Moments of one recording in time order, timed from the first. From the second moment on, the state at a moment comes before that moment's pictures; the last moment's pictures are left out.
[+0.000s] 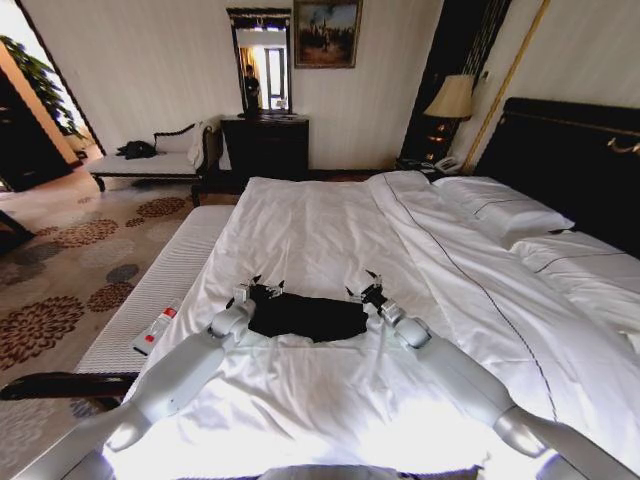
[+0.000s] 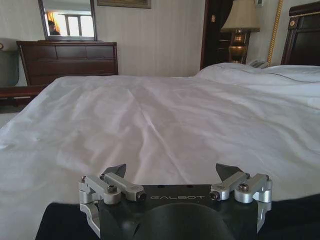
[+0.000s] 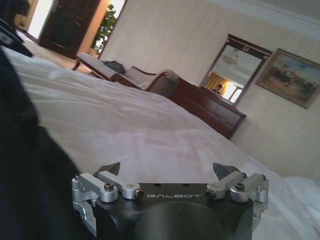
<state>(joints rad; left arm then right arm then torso) 0.69 -0.96 0.18 -1.46 -0.76 0.09 -0.16 -0.73 0.94 -0.16 1.31 0.18 0.21 0.02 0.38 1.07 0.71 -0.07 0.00</state>
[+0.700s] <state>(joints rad) 0.98 -0.84 0.04 -1.65 -0.71 0.08 -0.18 -0.96 0.87 -0.10 1.53 0.16 0.18 0.03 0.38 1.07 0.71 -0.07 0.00</state>
